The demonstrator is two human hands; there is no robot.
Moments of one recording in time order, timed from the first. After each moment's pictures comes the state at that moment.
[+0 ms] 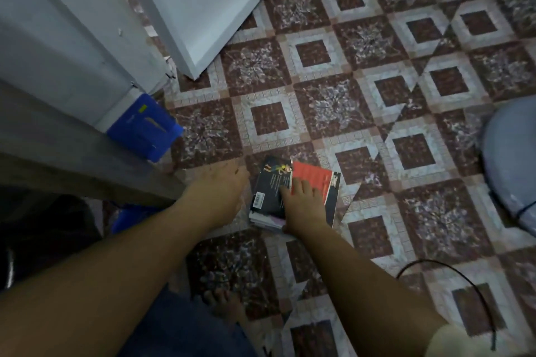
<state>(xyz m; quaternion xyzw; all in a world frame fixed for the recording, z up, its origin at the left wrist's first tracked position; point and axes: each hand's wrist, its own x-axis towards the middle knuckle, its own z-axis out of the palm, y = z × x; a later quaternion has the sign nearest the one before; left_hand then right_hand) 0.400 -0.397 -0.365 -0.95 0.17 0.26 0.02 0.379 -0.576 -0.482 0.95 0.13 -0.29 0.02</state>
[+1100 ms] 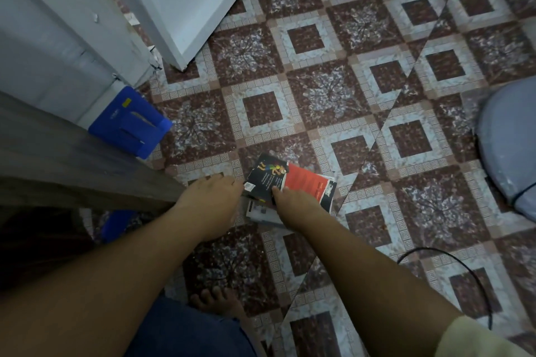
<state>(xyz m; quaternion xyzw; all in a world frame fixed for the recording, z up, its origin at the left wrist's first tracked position) 0.387 -0.397 -0.377 -0.93 0.21 0.31 0.04 0.387 -0.571 -0.464 0.90 0.17 -0.40 -0.03</state>
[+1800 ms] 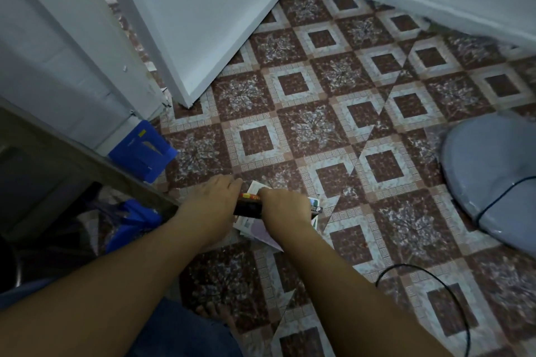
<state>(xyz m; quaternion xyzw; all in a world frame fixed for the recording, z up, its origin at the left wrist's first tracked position) 0.376 -0.415 -0.321 -0.96 0.15 0.24 0.02 0.374 -0.558 -0.337 0.97 0.10 -0.23 -0.06</state>
